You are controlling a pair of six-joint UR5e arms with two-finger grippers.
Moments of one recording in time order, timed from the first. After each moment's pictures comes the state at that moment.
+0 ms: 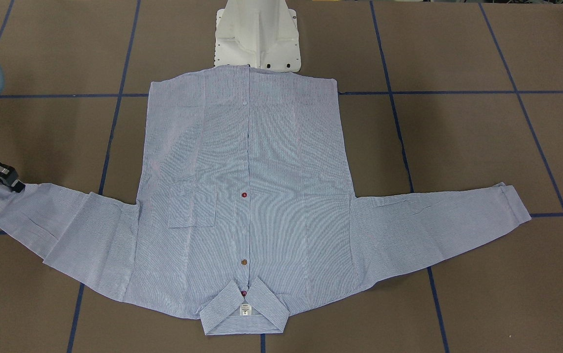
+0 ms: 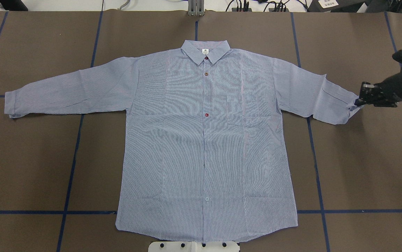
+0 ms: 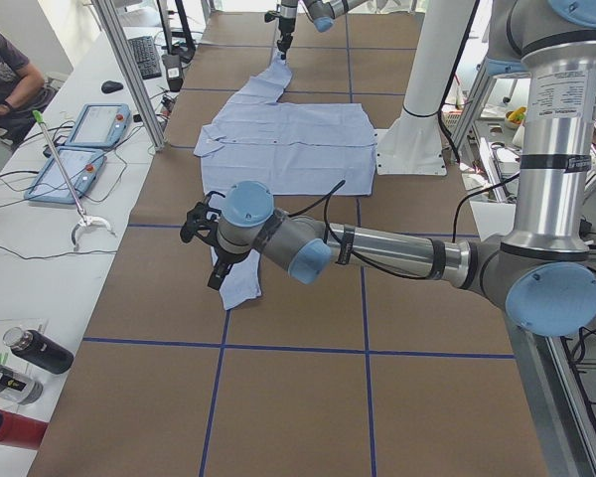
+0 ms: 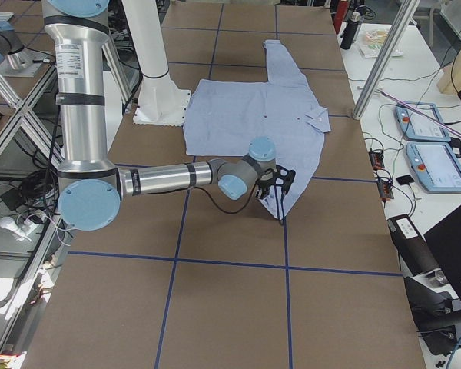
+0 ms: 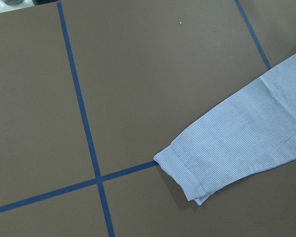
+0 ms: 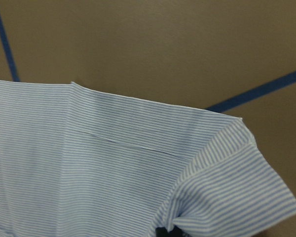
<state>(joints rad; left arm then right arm) -1.52 -1.60 -1.69 -2.05 -2.45 -0.22 1.06 -1.47 1.63 -0.97 2.24 1.24</state>
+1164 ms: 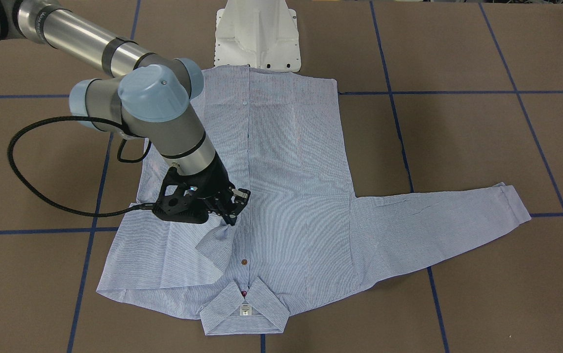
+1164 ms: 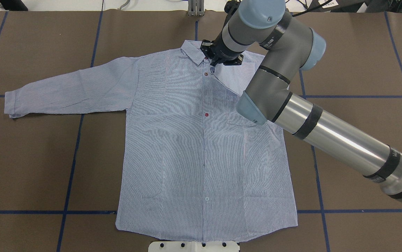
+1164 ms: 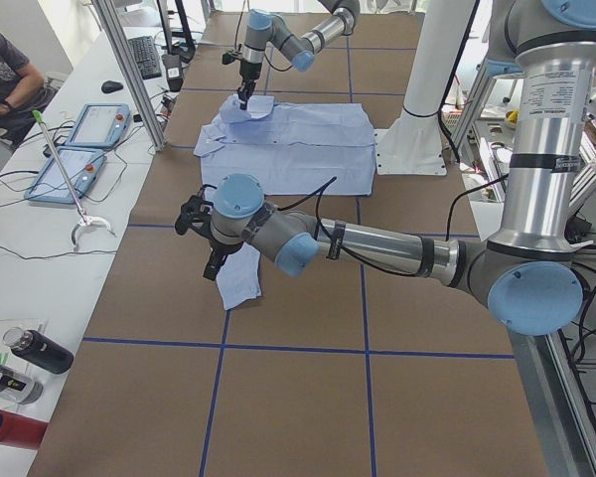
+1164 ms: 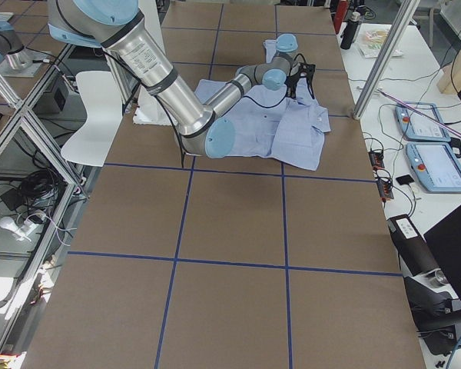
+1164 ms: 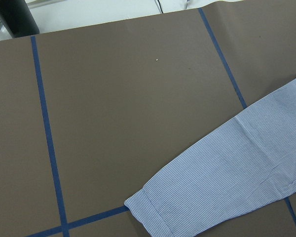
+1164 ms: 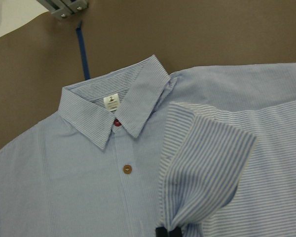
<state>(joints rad) -1.49 -1.62 -1.67 -2.05 -2.44 -0.25 0.74 -0.70 1.35 -1.21 1.92 1.41</state>
